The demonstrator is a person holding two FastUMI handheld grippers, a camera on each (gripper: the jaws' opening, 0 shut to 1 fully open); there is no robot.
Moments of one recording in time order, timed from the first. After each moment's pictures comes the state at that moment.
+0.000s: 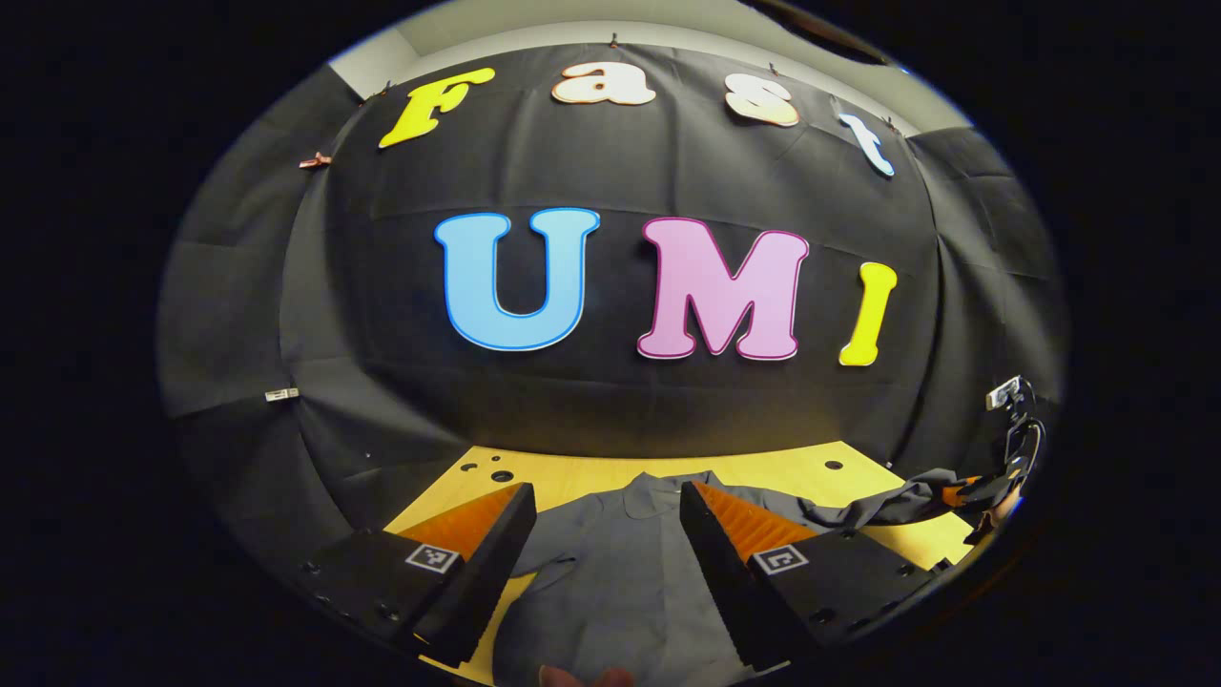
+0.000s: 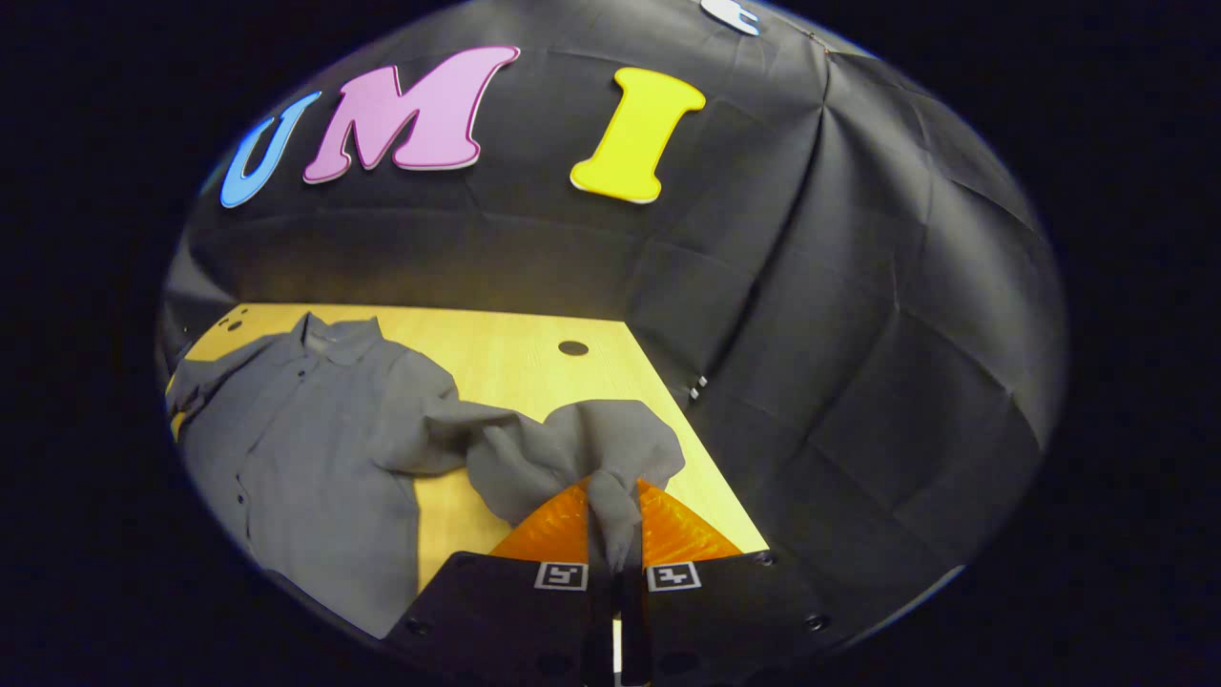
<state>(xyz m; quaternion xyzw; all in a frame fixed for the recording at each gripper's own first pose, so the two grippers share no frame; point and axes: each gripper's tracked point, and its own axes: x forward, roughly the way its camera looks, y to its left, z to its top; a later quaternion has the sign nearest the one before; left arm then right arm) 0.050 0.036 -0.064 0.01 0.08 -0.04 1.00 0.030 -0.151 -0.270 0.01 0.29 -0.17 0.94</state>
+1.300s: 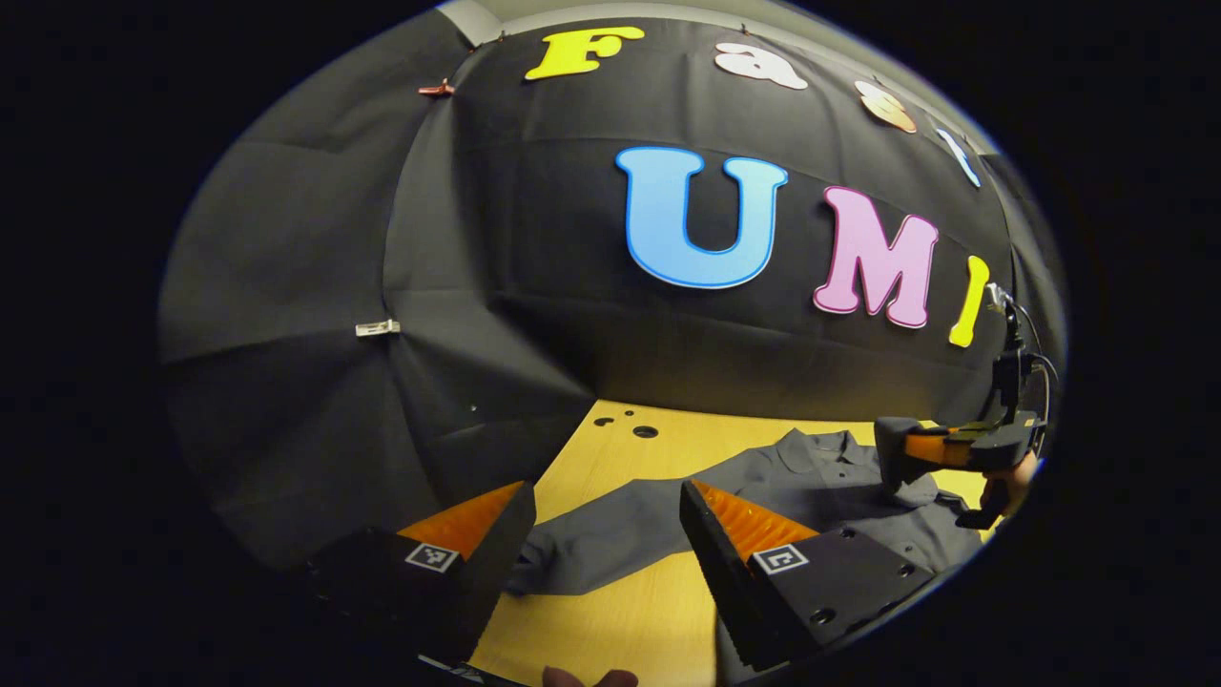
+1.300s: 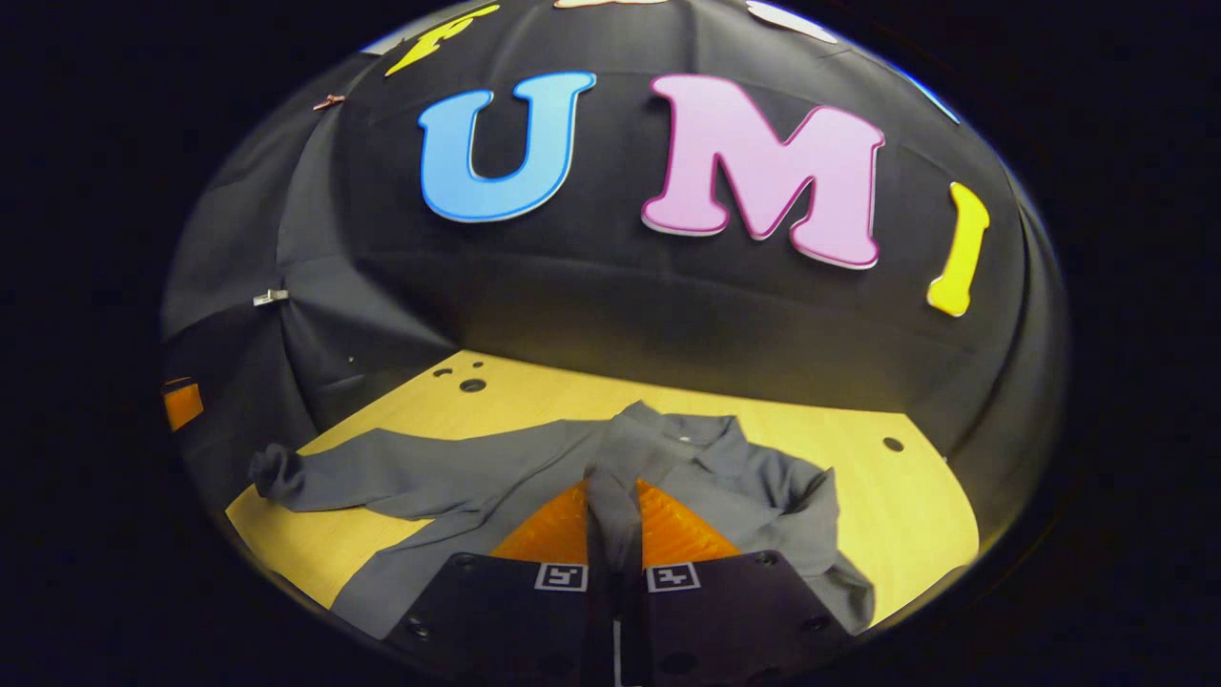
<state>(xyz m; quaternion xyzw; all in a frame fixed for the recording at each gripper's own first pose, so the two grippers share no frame) 0.064 0.308 -0.161 -0.03 0.12 0.05 0.99 0.159 0.304 -0.208 0.04 0.24 0.10 0.97</state>
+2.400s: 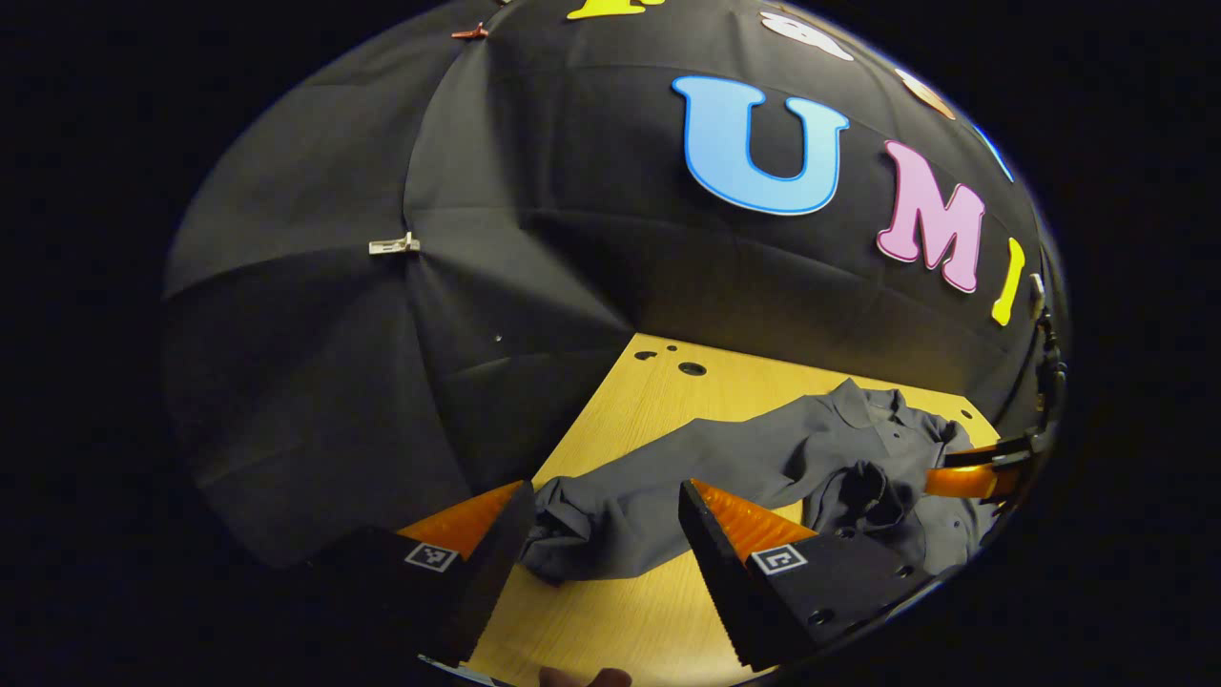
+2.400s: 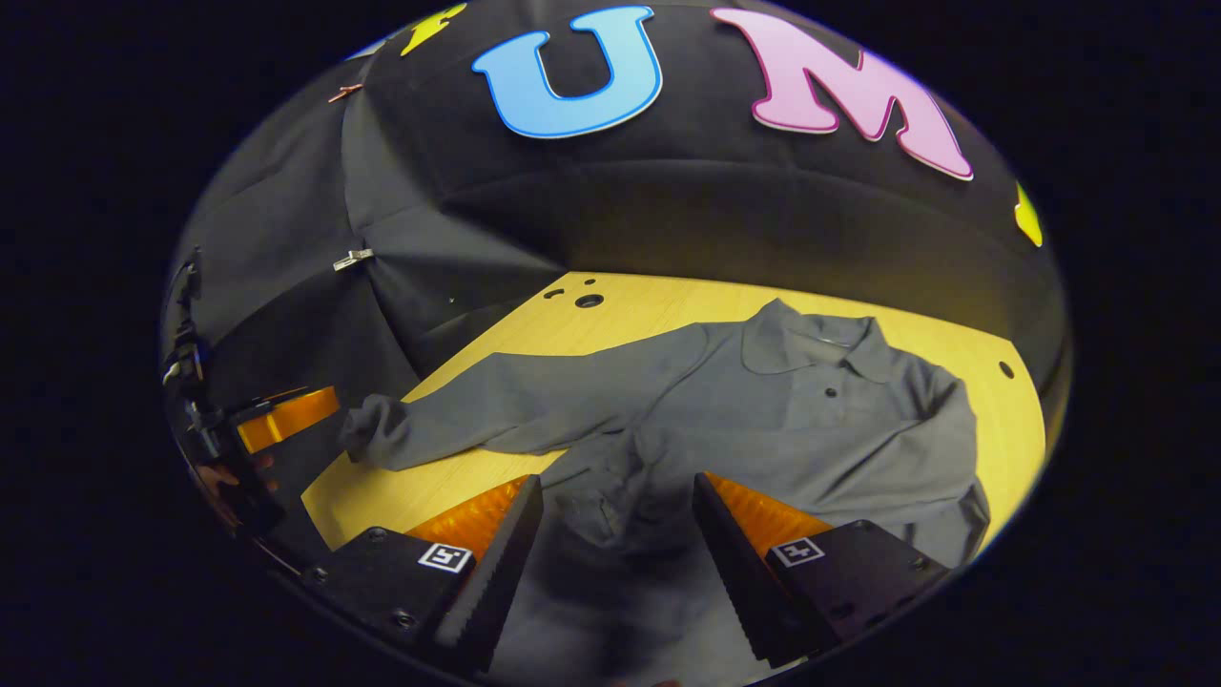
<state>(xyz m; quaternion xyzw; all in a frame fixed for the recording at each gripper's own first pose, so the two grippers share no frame) 0.097 0.360 -0.254 -0.05 0.22 0.09 0.97 0.089 0.379 -0.234 0.09 0.33 0.23 0.91</state>
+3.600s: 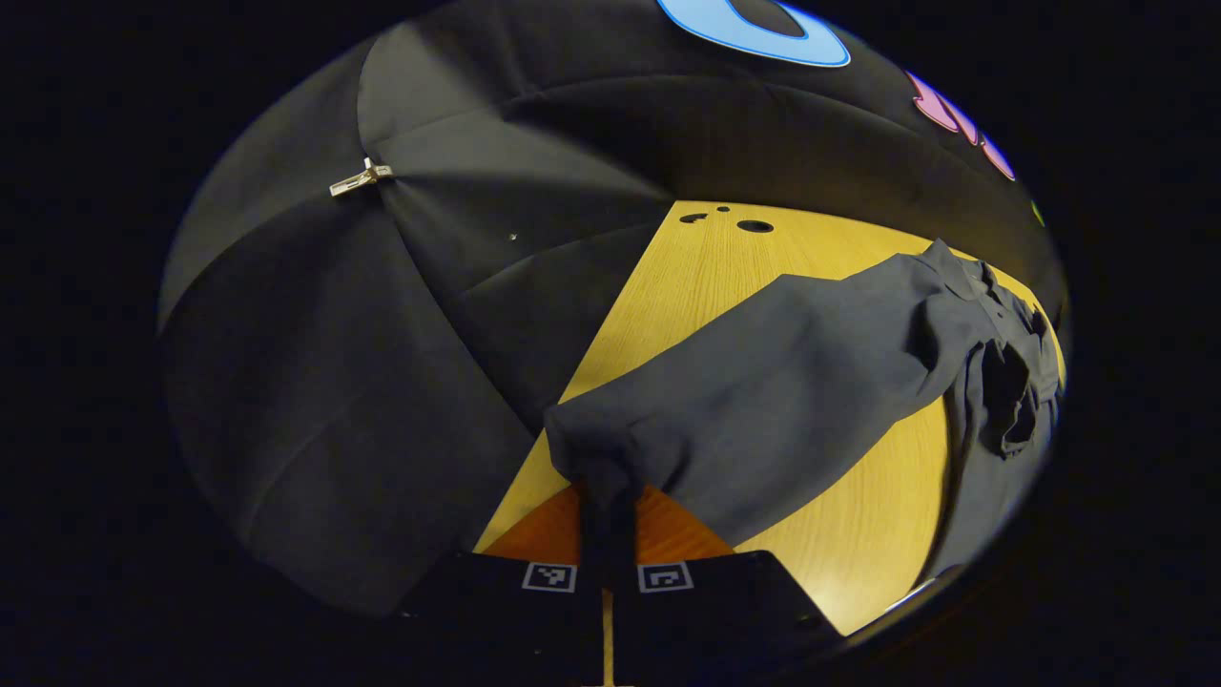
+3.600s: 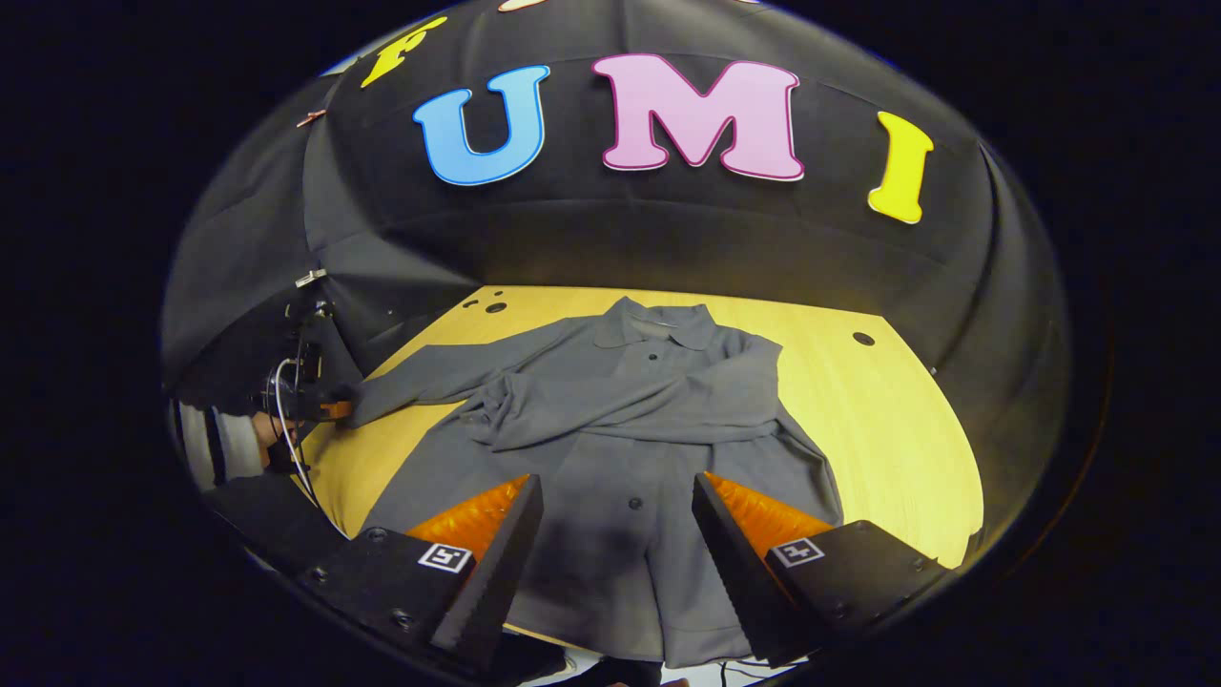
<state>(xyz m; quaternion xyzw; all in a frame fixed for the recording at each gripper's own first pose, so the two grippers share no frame) 0.126 0.388 -0.357 0.03 0.38 0.14 0.91 -0.020 0.201 -0.207 0.09 0.33 0.11 0.93</state>
